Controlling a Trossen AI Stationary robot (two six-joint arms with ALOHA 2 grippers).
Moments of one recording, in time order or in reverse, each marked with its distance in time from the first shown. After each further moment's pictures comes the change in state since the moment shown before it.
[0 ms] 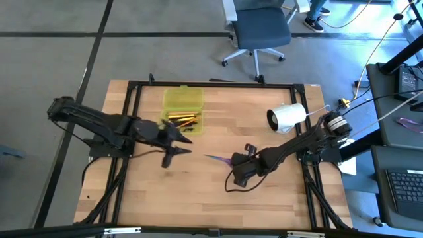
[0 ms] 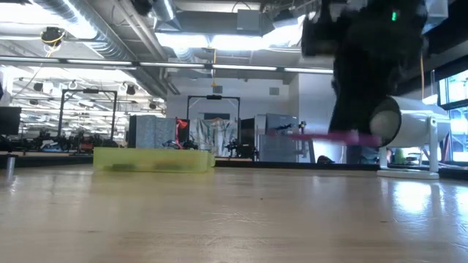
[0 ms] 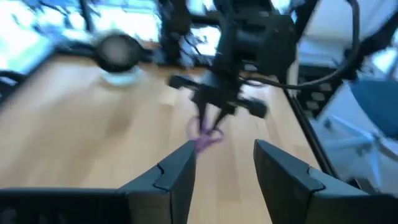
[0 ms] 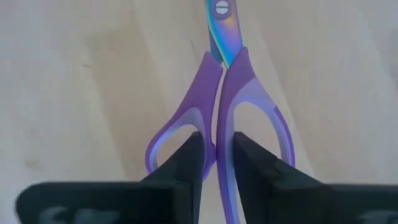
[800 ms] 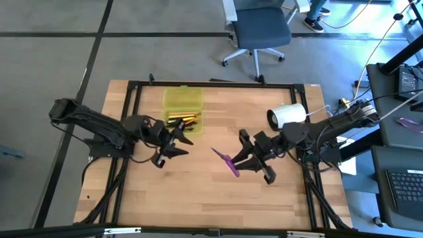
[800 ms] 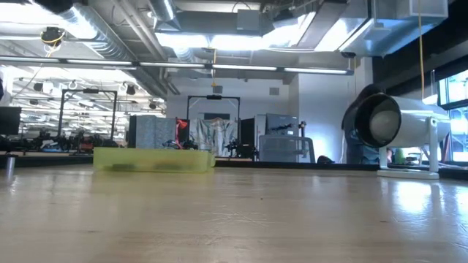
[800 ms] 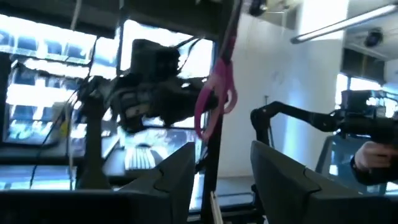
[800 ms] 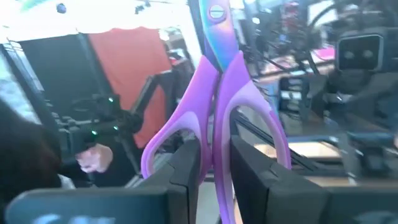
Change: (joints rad) left arm 0.069 0.089 -0.309 1.154 0.334 0.054; right arm -0.058 -0.441 0.003 0.863 -0.419 -0.387
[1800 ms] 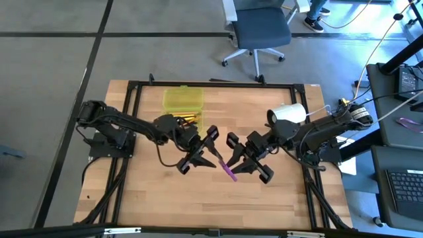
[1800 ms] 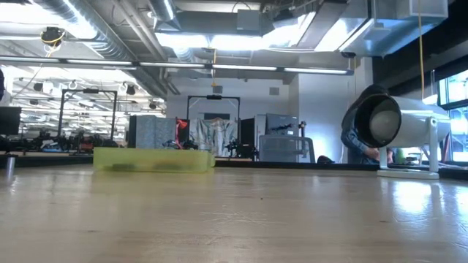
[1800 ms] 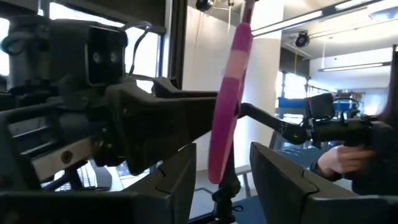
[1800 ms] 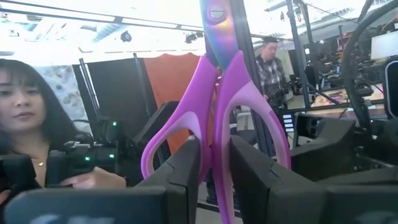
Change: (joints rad) left arm 0.045 0.431 0.457 0.001 0.292 -0.068; right arm -0.064 0.132 0.000 0.334 -0.245 0.029
